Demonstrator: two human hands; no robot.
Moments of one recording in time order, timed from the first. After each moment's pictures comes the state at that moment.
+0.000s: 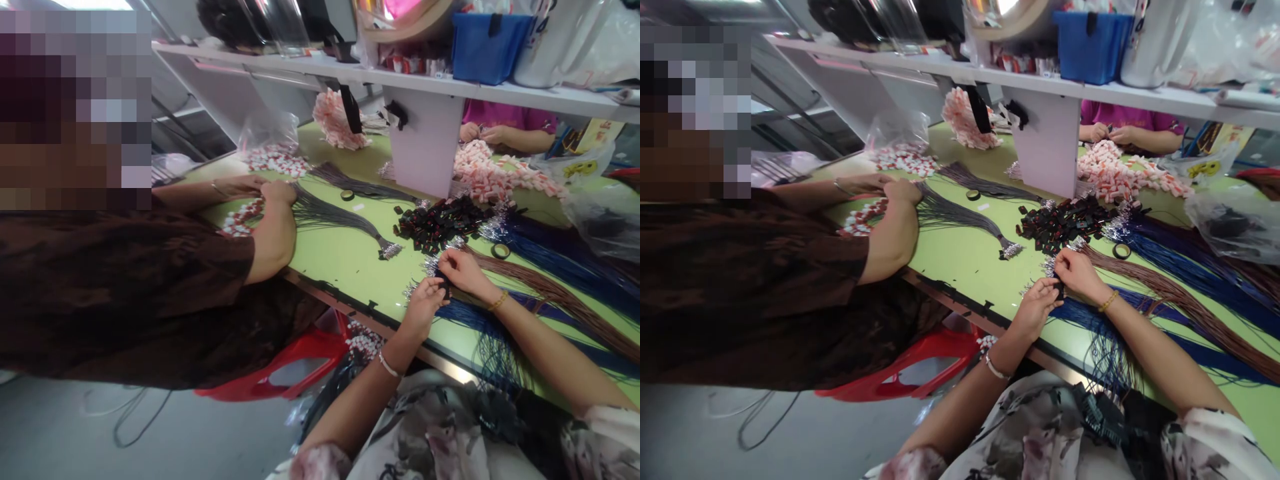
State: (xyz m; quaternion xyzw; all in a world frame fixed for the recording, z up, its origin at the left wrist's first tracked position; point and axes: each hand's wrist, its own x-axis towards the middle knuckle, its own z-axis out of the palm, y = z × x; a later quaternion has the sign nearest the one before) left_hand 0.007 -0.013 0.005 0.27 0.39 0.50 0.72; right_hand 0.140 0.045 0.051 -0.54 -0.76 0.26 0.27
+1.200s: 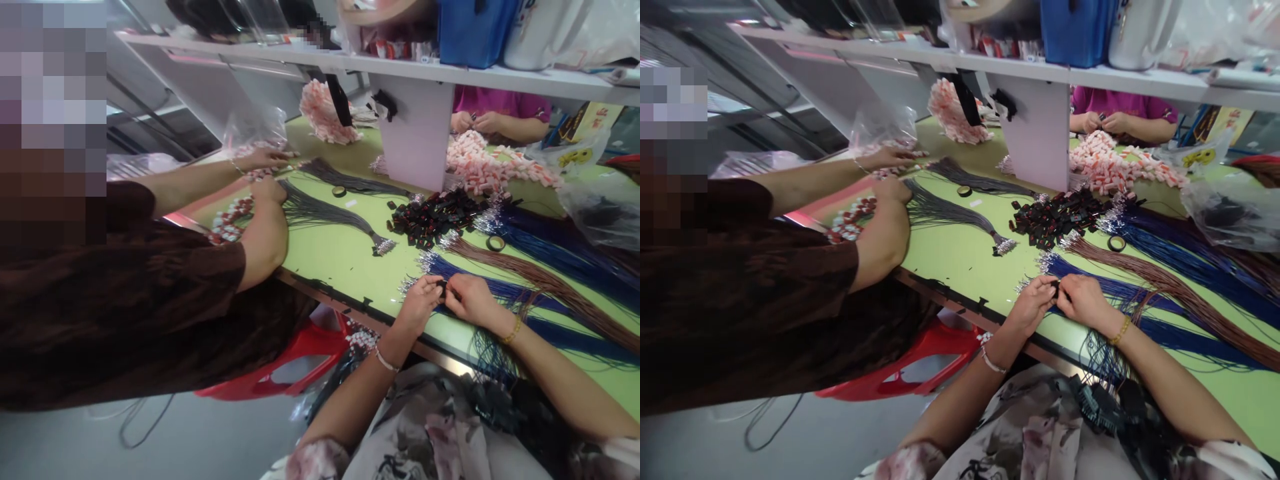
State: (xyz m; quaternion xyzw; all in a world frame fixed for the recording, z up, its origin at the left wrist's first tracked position) left_hand 0.005 -0.015 0.001 0.25 0.36 0.48 0.76; right_hand 0.157 -0.017 0.037 -0.49 -0.84 0.10 0.21
